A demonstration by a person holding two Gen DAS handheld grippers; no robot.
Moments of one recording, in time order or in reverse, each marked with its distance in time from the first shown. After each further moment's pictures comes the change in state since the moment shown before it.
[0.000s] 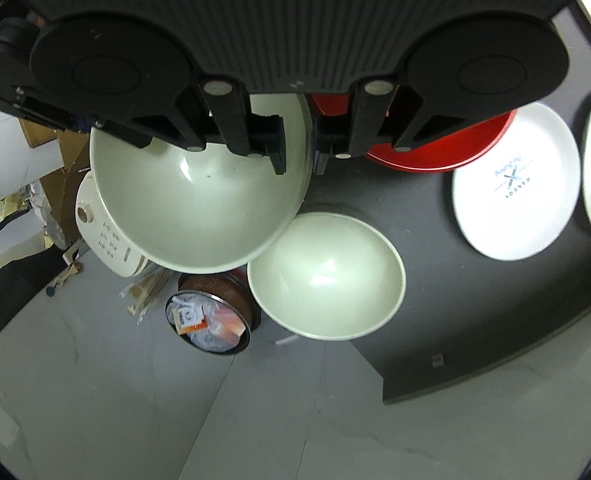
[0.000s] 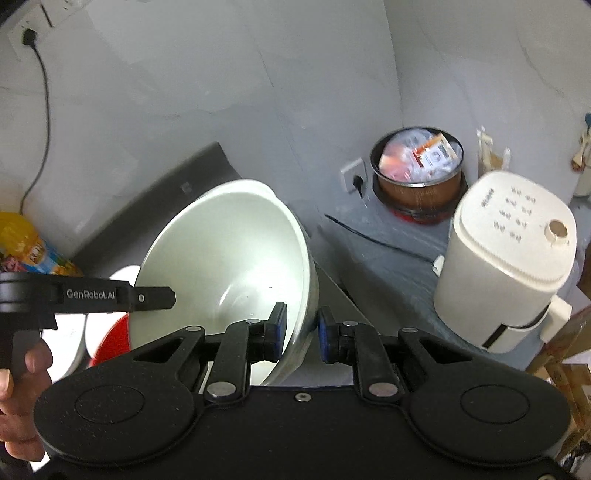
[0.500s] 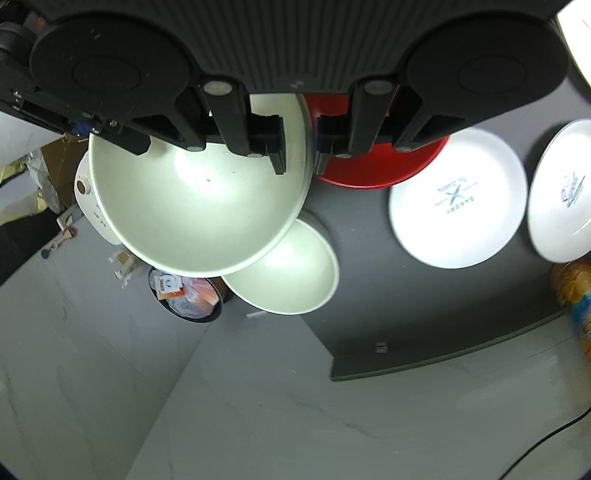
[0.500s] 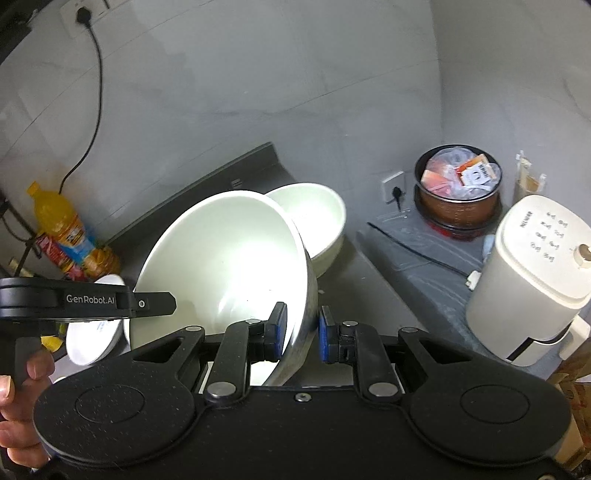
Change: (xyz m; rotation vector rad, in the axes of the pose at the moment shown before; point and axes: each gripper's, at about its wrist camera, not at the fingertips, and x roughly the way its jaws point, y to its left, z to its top) left arm -0.056 0.039 -0.016 -0.110 -0.068 0.040; right arm -0.007 0.048 -0.004 -0.085 -0.001 0.075
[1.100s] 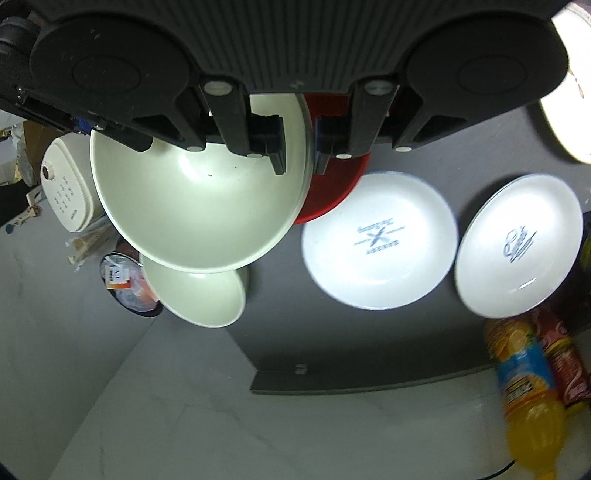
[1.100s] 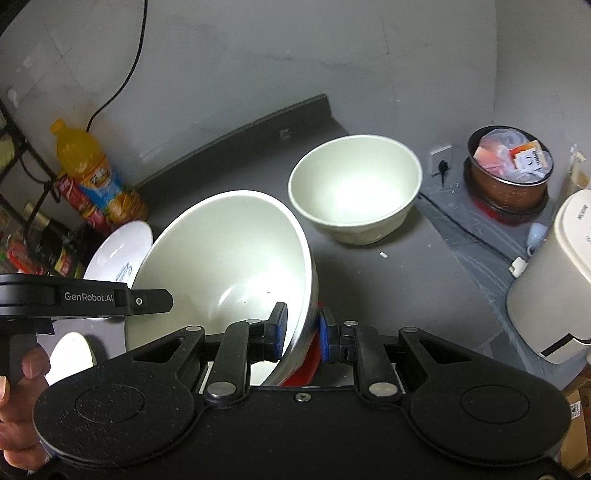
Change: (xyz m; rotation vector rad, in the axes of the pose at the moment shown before) left arm -0.010 0.063 -0.028 -0.138 0.030 0.107; right arm 0.032 0.047 -0.019 -0.099 0.121 0.072
